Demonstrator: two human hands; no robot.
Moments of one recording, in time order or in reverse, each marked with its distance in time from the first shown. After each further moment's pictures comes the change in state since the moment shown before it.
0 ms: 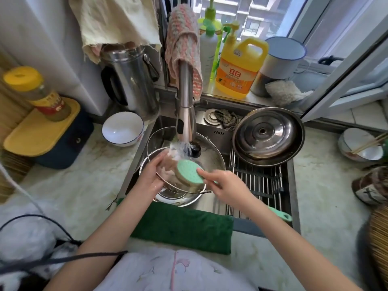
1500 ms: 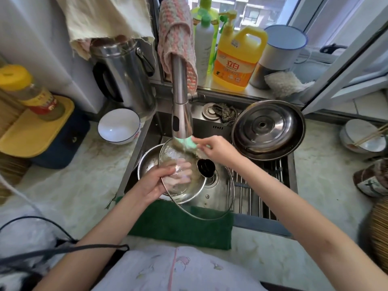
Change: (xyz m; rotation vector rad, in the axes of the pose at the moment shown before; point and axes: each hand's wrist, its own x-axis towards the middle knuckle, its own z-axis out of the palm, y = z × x) left_hand -0.034 -0.002 0.001 0.230 -0.277 -0.150; right_hand 0.088 0.015 -0.027 -0.041 0.011 0.091
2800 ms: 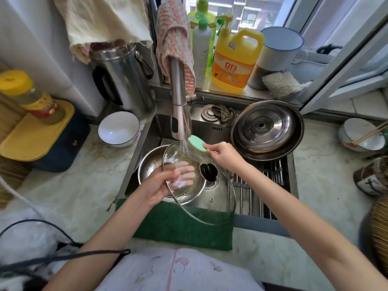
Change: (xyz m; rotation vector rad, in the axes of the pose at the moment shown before) left_hand 0.002 -0.007 0.000 0.047 -0.048 -0.011; right_hand -0.015 0.022 0.008 0.117 0.031 0.167
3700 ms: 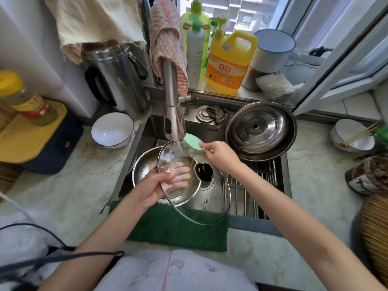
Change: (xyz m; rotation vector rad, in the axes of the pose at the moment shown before) left_hand -0.002 -0.001 0.006 0.029 -0.022 0.002; right_hand -0.004 -0.012 -0.009 -0.148 0.055 -0.019
